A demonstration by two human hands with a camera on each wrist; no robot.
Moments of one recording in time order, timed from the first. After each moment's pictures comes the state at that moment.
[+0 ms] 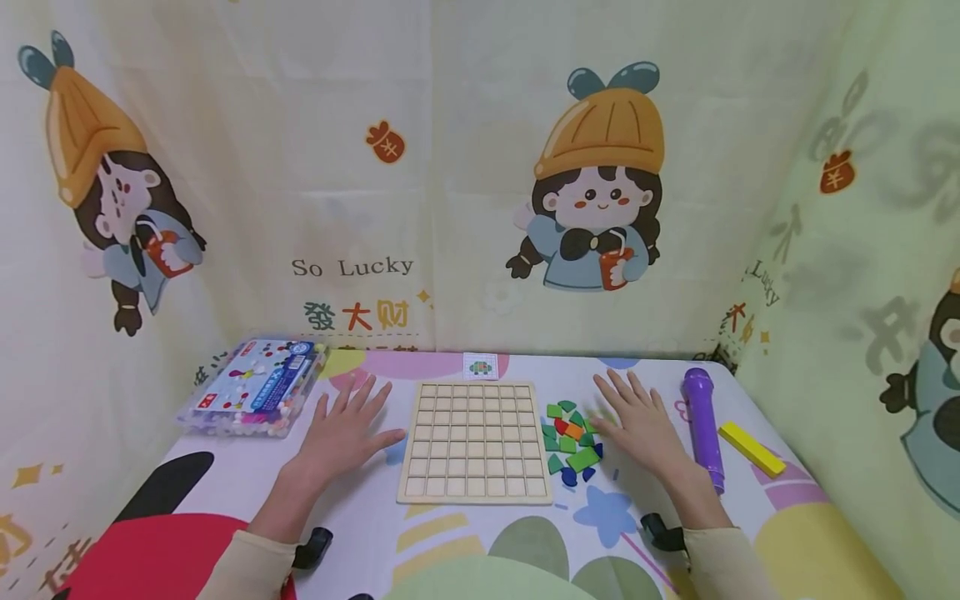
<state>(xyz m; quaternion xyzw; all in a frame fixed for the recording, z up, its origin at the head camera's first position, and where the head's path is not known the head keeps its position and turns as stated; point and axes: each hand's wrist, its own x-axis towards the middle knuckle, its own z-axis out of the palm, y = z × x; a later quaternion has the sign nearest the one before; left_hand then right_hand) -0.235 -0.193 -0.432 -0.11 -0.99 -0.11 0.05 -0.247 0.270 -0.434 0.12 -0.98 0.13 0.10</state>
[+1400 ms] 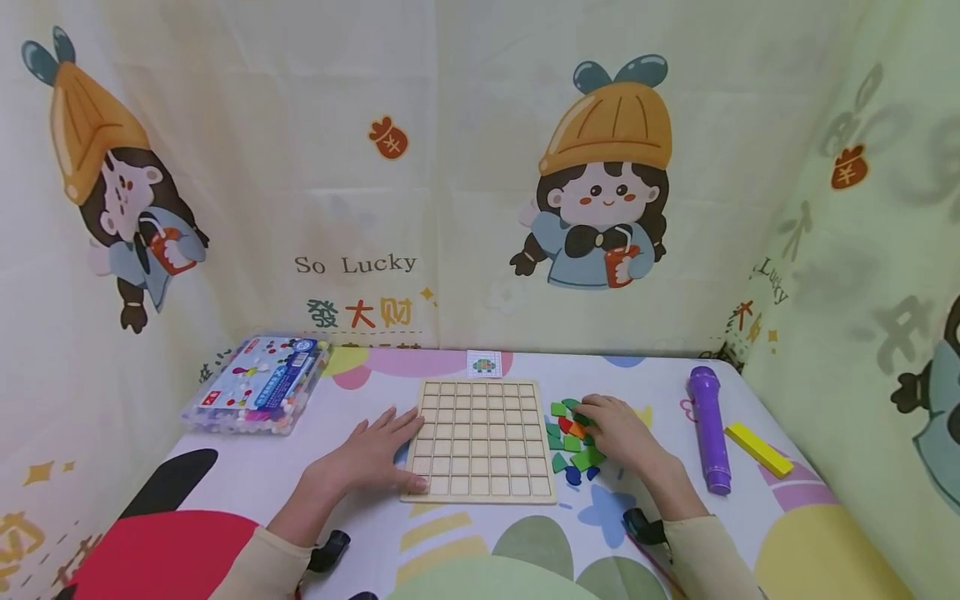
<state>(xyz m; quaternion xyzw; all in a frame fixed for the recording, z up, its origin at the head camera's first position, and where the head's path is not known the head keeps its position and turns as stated) -0.226 -0.163 -0.435 -0.16 -0.96 -0.17 -0.12 -0.261 0.236 -0.445 0.15 -0.98 0.12 0.03</state>
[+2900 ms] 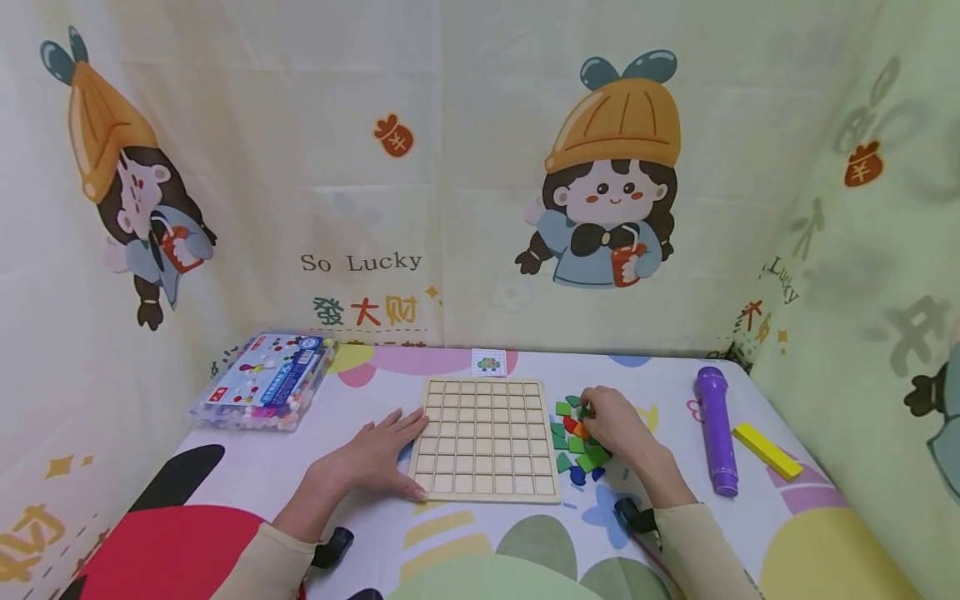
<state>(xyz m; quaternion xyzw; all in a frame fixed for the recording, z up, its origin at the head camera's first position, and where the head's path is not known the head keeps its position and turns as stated) -0.228 -0.167 -0.437 -0.19 -0.96 -0.17 -0.13 -0.283 0.223 -0.442 0.07 -0.98 0.18 0.01</state>
